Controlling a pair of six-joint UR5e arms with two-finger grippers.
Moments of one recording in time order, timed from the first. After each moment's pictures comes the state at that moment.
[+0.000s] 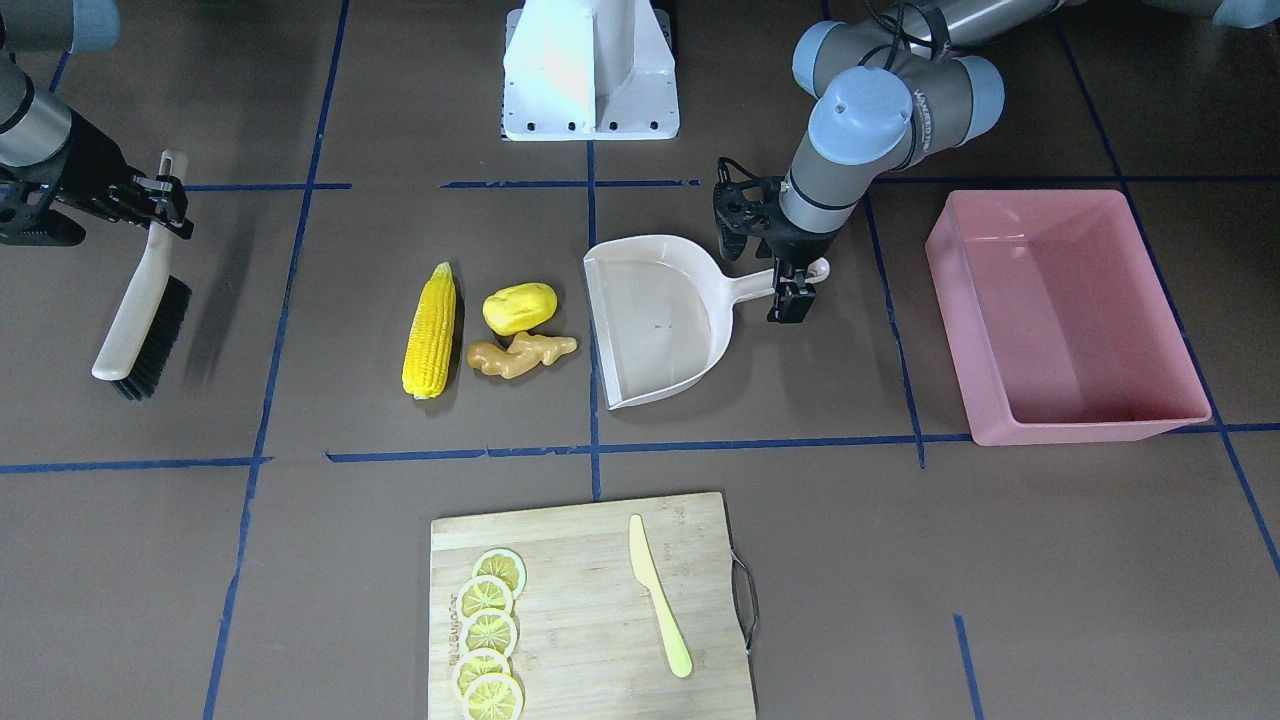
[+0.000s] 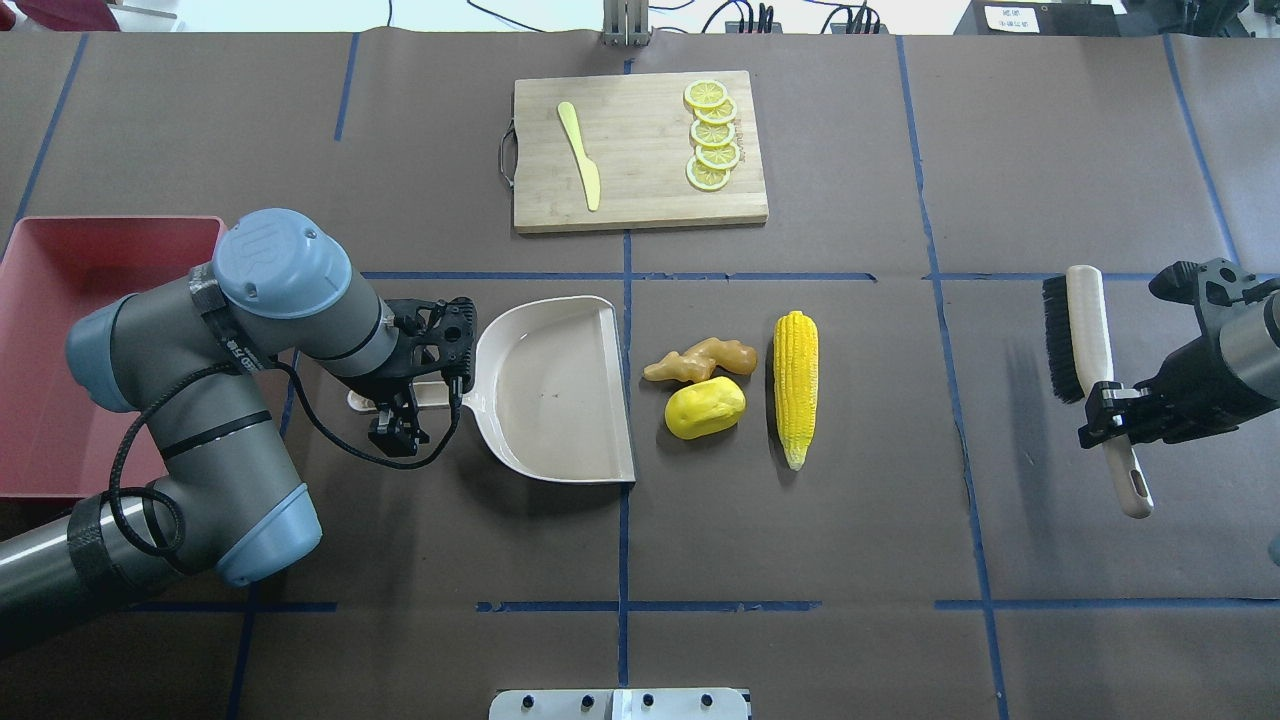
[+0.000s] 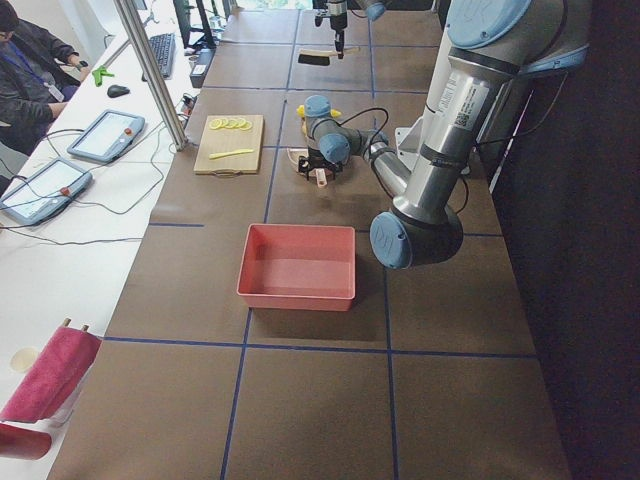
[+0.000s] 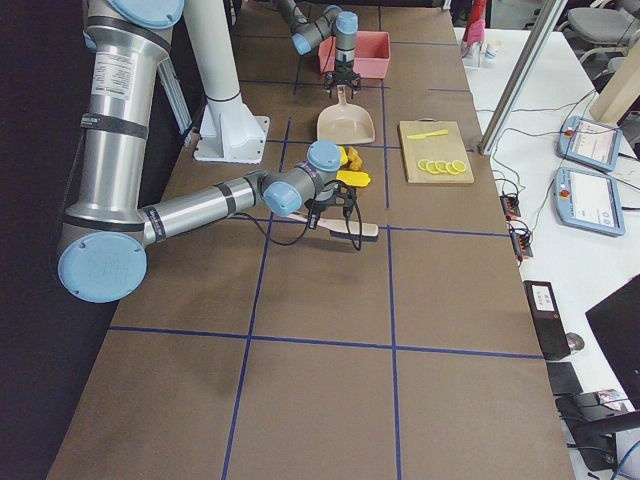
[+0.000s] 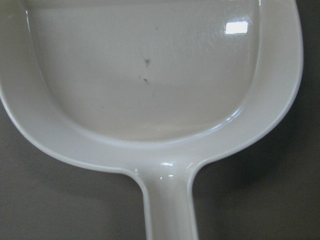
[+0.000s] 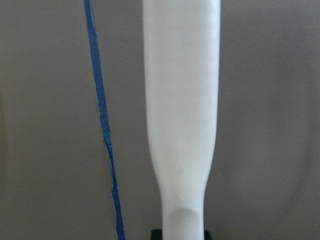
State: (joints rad) left arm -0.60 -2.01 -1.75 -1.71 -2.00 0.38; right arm 0.89 -1.74 2.02 -1.26 2.30 1.00
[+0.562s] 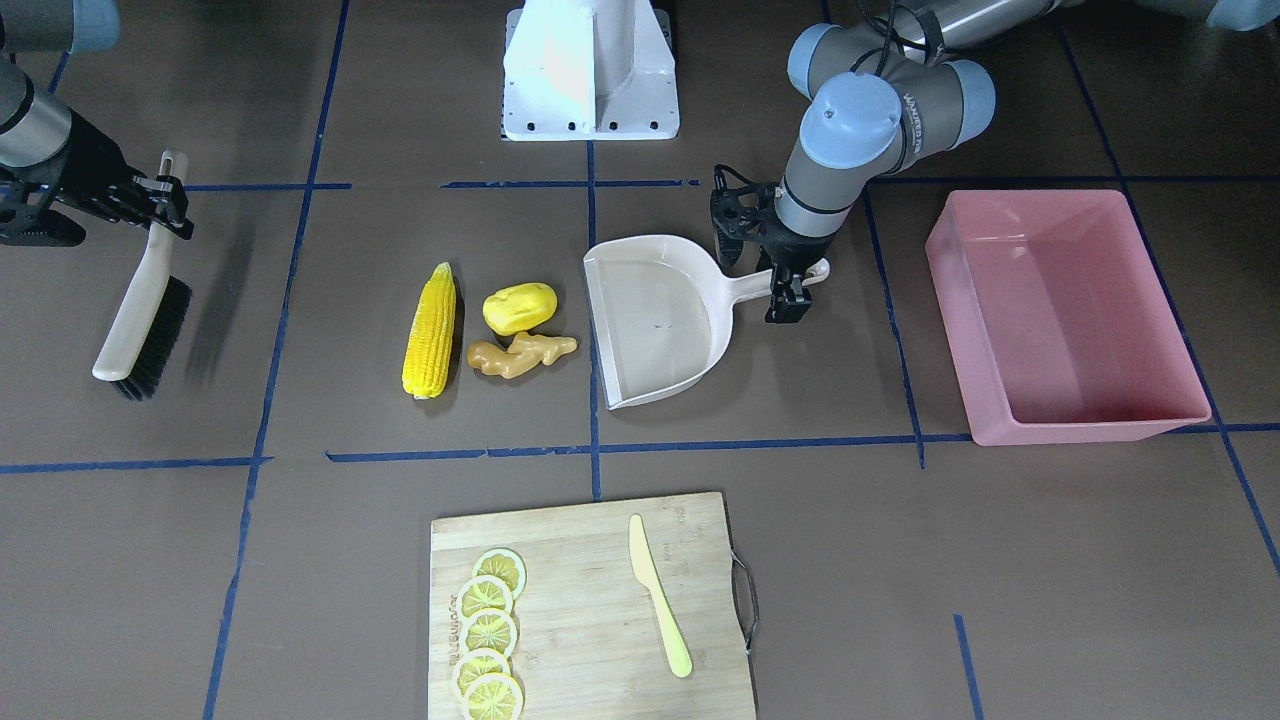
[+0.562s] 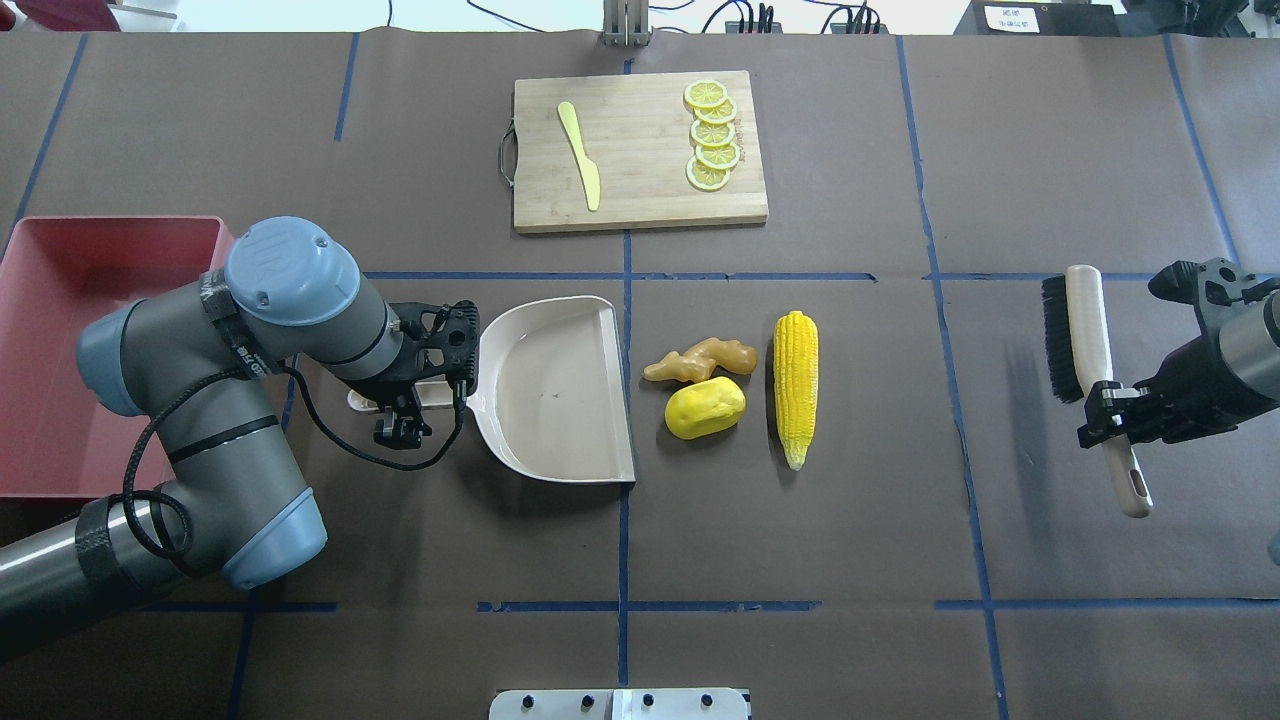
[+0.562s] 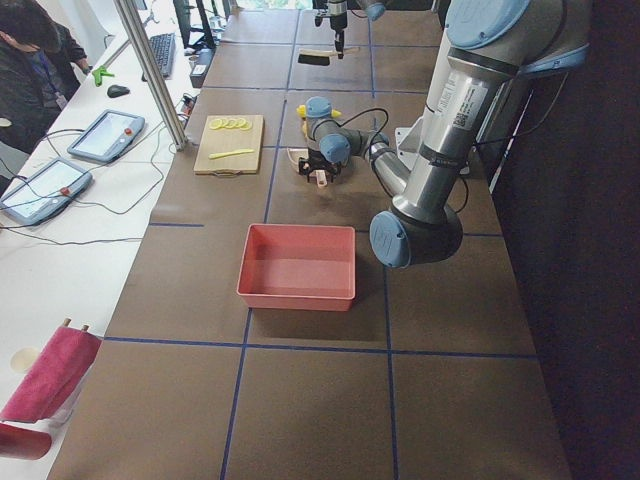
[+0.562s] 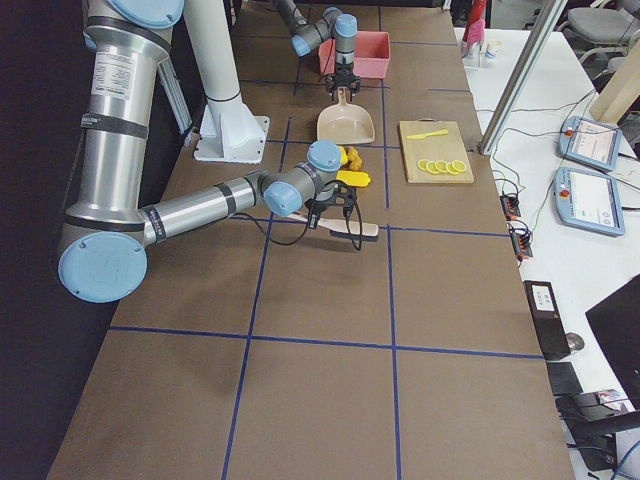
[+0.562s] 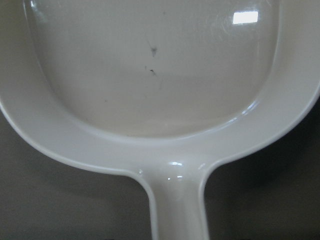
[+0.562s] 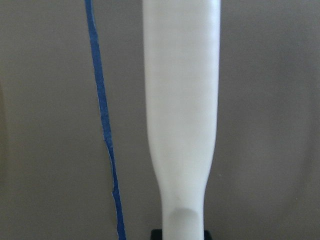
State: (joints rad) left arm -0.59 -2.01 -1.75 -1.70 -1.98 0.38; right arm 0.89 -1.74 2.02 -1.26 2.30 1.00
